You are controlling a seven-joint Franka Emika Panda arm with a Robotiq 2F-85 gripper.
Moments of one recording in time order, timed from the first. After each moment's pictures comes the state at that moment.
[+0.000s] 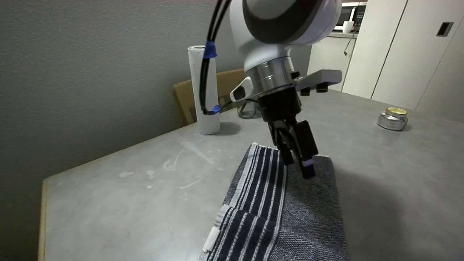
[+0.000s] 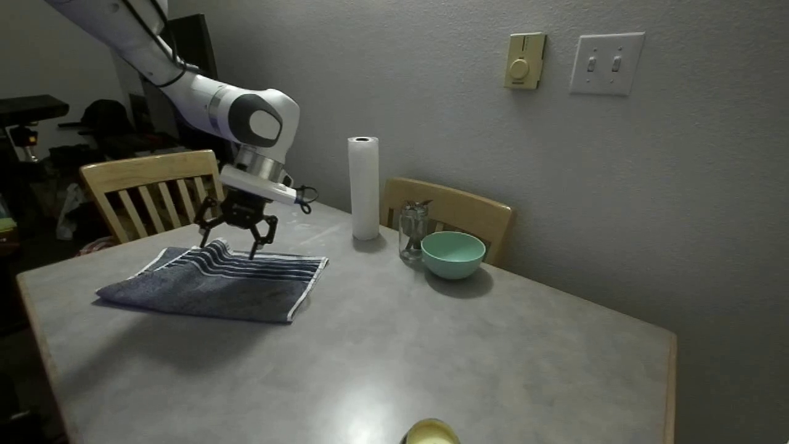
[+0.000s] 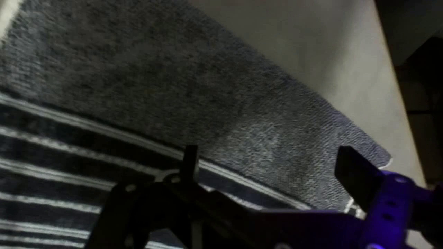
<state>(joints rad) 0.13 0.67 0.18 -1.64 0.06 1.84 -0.82</state>
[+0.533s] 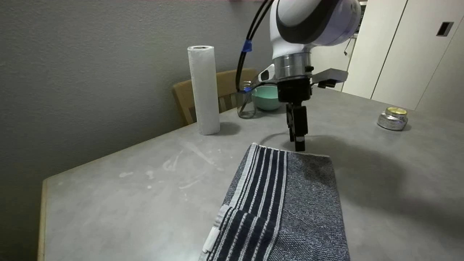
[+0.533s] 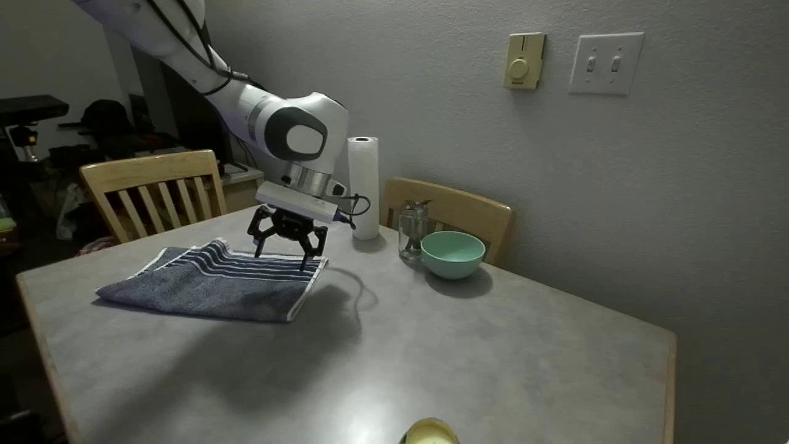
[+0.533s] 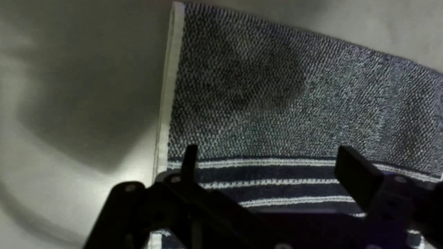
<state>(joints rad) -0.03 0.67 0.14 -1.68 0.12 2.03 -0.73</state>
